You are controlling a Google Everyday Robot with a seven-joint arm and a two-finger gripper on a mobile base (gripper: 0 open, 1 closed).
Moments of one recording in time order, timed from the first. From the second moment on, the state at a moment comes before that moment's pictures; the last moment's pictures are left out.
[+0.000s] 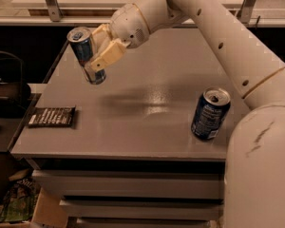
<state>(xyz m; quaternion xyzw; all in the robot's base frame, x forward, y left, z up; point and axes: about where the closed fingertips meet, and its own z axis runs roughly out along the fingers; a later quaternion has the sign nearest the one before) 0.566 0.121 0.957 -0.72 0.43 0.42 0.34</state>
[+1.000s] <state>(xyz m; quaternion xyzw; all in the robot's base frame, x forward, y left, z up) 0.555 0.149 0.934 -0.71 0.42 0.45 0.33</state>
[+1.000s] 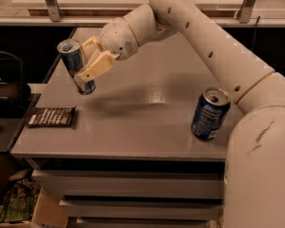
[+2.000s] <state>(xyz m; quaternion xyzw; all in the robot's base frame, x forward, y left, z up) 0.553 0.151 0.912 -0.69 0.42 0.48 0.33</state>
